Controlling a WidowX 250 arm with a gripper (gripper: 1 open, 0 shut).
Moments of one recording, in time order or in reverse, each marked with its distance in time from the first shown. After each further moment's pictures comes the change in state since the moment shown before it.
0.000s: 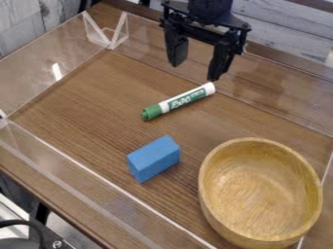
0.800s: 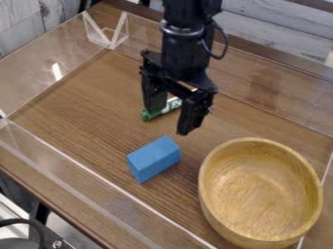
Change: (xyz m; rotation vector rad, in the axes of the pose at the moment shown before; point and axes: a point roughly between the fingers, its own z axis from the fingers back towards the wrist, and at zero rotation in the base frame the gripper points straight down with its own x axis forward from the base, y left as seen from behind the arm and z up) arm -0.052 -0.001 -0.043 -0.009 0.062 -0.193
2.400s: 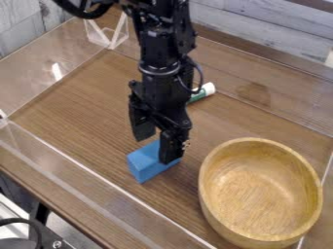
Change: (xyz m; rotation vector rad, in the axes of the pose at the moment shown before) arm -0.015 0.007 -0.033 -0.024 -0.050 -0.113
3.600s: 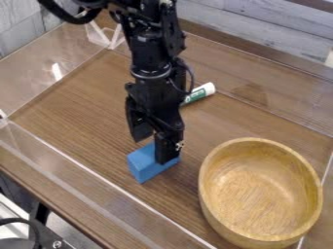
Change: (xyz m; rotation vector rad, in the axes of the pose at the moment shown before) arm -0.001 0.005 -0.006 -0.009 -0.040 -0.027
